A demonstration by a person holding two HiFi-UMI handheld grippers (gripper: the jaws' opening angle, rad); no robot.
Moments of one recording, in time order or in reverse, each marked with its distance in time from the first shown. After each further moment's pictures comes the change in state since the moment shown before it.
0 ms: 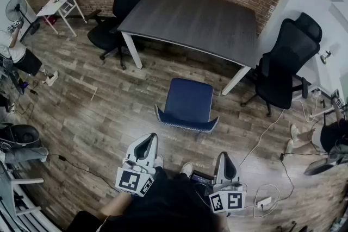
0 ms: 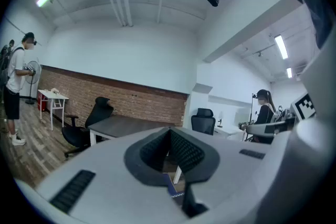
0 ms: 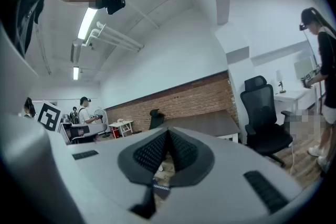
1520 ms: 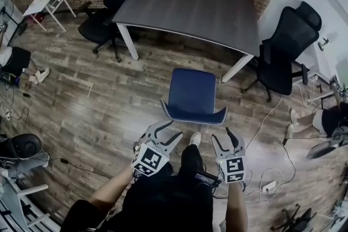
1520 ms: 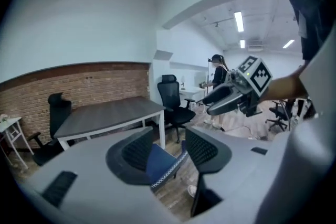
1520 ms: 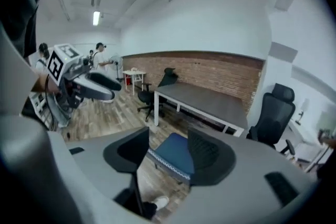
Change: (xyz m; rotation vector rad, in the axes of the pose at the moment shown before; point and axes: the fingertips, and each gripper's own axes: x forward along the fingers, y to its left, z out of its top) left arm 0.050 0.022 -0.096 0.320 0.325 -0.464; right arm 0.100 0.020 -0.111 -0.405 0.457 0.094
